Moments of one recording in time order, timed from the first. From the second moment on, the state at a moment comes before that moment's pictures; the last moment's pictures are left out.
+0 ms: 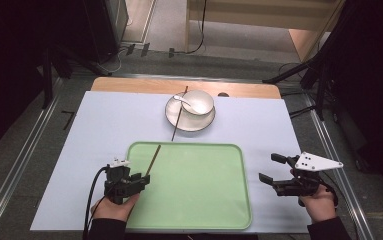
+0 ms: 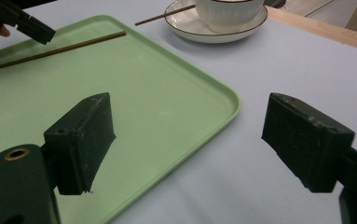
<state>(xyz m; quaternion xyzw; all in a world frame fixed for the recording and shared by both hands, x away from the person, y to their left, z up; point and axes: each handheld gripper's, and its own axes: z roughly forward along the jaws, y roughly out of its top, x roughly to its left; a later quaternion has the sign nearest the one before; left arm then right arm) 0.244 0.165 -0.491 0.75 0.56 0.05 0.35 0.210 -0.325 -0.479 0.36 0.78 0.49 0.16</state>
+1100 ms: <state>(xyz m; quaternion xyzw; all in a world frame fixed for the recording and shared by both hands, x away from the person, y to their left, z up) 0.396 0.111 -0.442 0.82 0.44 0.04 0.36 0.207 -0.327 -0.481 0.37 0.78 0.49 0.16</state>
